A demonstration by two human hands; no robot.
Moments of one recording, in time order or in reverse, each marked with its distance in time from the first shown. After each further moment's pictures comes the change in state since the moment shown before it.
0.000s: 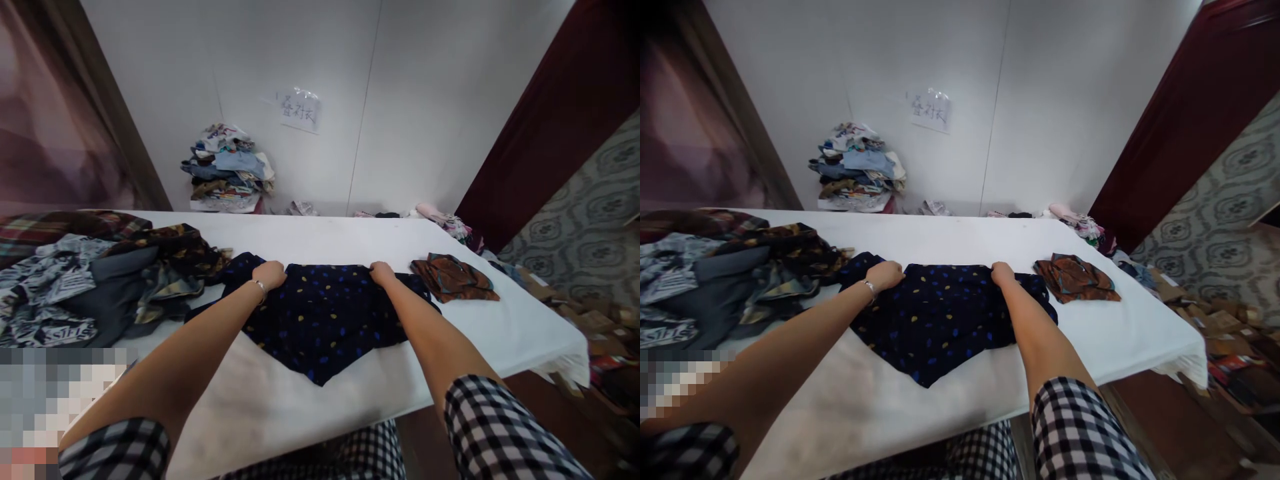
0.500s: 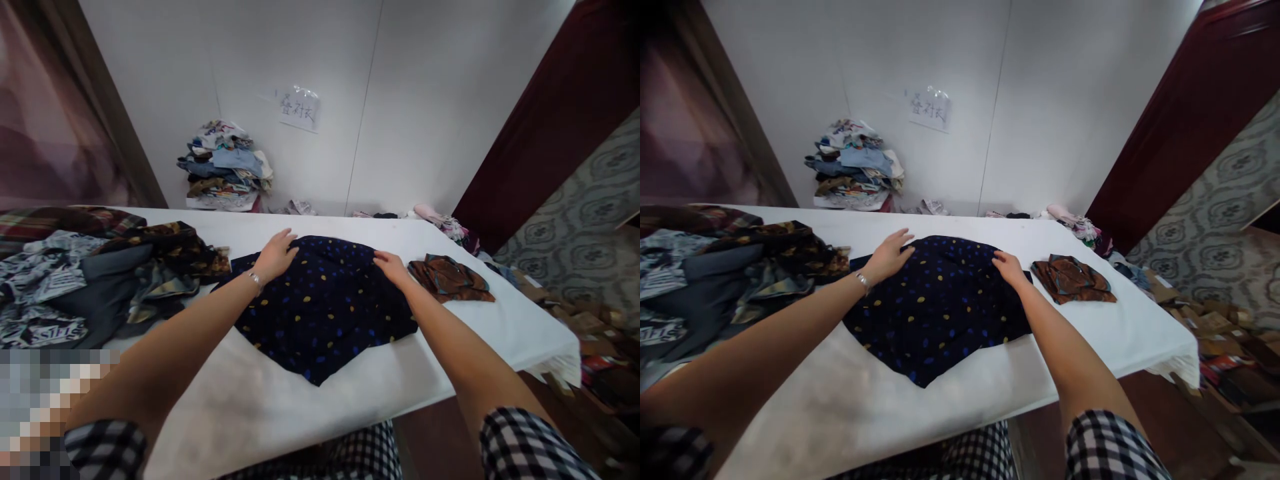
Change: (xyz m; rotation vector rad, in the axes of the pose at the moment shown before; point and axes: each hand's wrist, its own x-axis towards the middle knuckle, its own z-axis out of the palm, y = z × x) left_hand 0.006 0.013 -0.016 -0.320 0.518 0.439; right_hand -0.020 0.010 -0.035 0.550 0.128 -0.174
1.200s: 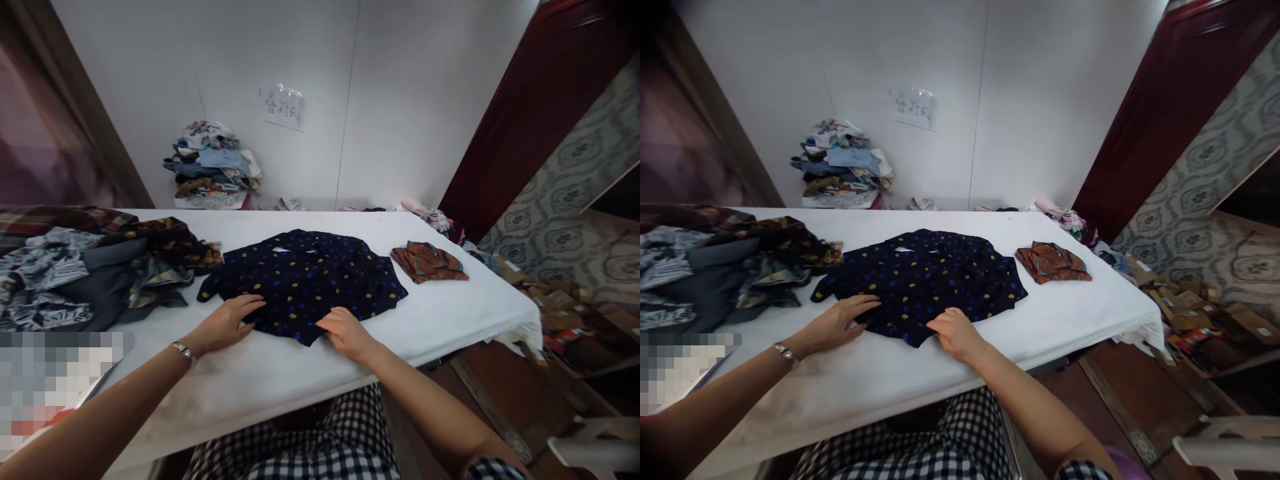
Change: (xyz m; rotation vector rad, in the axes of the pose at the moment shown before) left_hand -0.178 -0.040 -0.029 0.114 -0.407 0.265; right_hand -0.214 -0.042 0.050 -0.277 -0.441 -0.748
